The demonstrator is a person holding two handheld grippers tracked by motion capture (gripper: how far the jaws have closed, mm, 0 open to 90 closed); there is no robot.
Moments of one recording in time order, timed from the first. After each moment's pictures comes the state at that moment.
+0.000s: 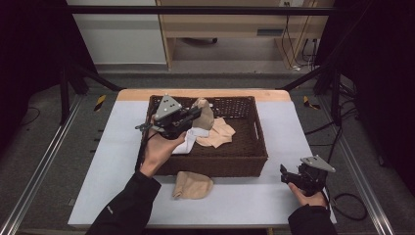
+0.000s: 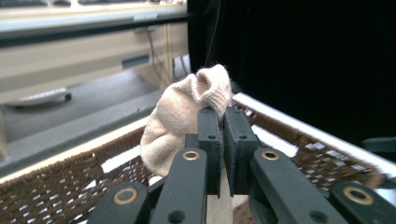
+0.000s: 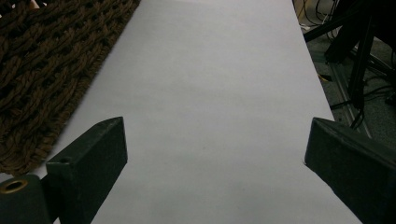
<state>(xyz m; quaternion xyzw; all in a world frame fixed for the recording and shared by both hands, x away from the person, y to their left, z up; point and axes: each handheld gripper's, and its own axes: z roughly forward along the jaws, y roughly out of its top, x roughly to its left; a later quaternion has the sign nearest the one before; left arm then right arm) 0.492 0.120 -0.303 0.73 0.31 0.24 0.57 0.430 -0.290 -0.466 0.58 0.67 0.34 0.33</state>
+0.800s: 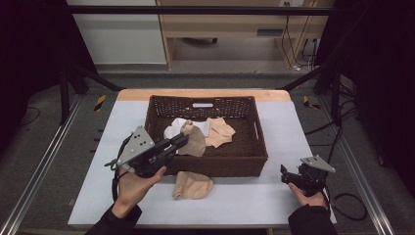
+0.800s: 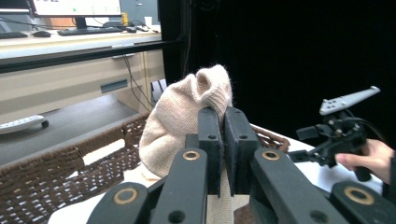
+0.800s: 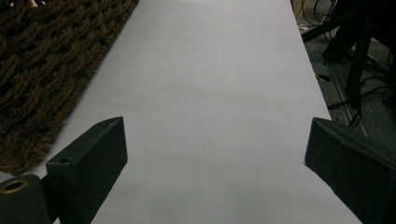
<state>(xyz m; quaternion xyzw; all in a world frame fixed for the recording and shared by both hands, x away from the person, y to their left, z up) 0.404 0.156 -0.311 0.71 0.26 0.22 0.61 0.429 -0.290 -0.466 0.57 0.67 0.33 0.33</state>
